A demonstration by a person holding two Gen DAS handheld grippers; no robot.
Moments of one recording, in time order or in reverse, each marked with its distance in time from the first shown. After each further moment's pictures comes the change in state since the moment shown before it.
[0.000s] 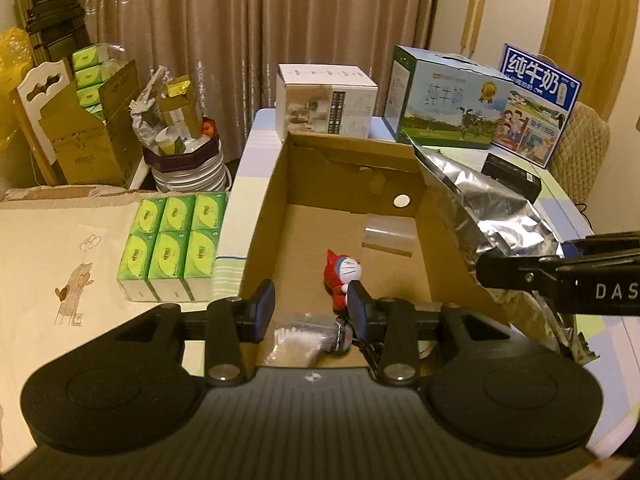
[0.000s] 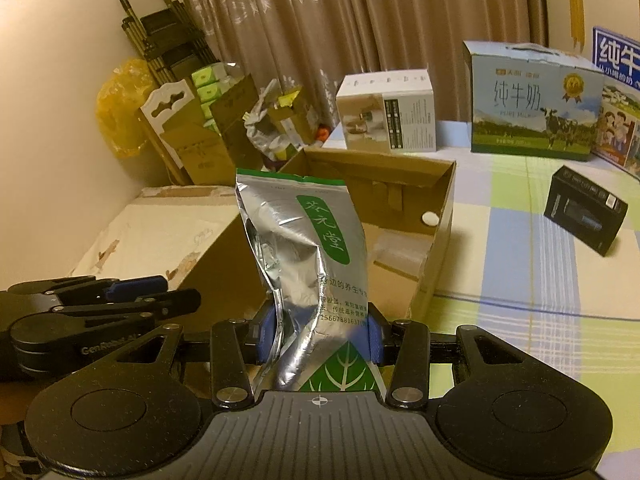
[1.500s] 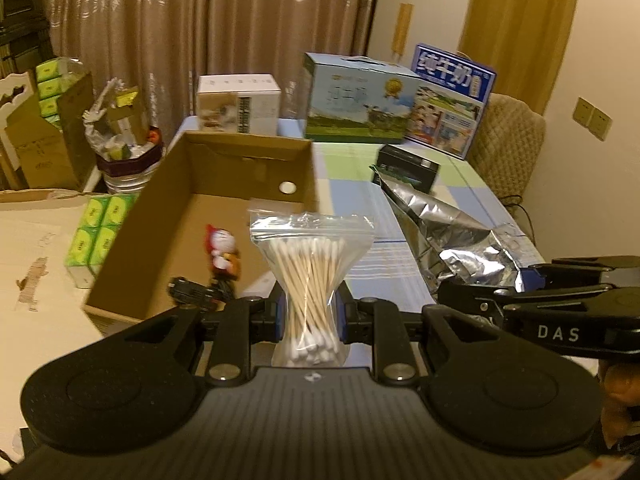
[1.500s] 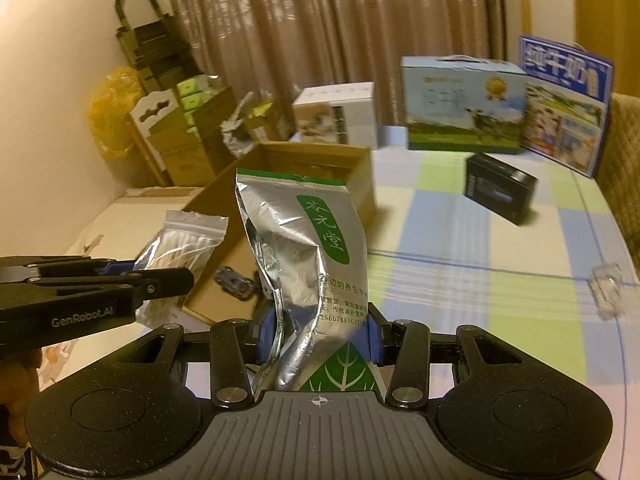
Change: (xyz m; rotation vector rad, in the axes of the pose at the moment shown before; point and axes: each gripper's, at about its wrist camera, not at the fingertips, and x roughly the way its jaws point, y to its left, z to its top) left arm -0.074 -0.114 -0.038 0.024 -0.036 -0.113; right arm -0.108 -0.030 -0.065 -0.035 -0.061 -0.063
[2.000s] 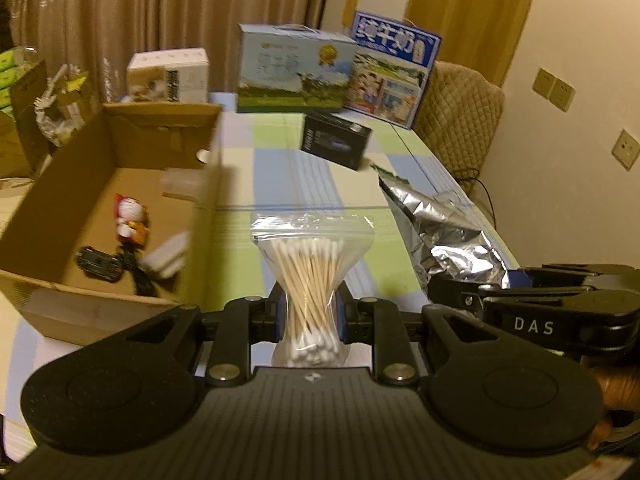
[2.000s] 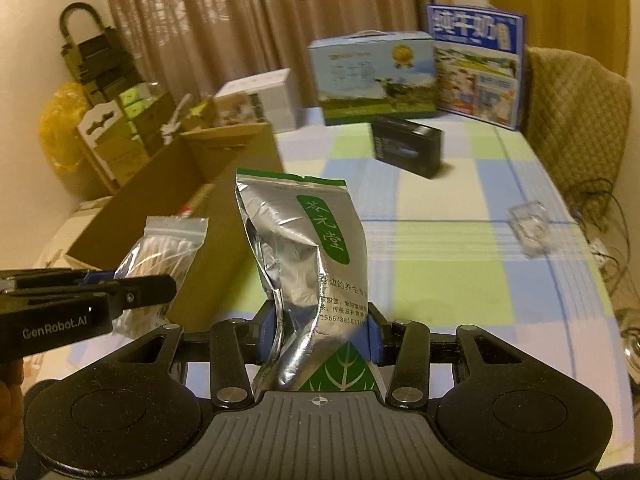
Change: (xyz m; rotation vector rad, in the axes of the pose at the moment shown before) left arm 0.022 -0.089 -0.032 0.027 0.046 -0.102; right arm -0.046 -0.078 -0.050 0.109 0.005 -0.111
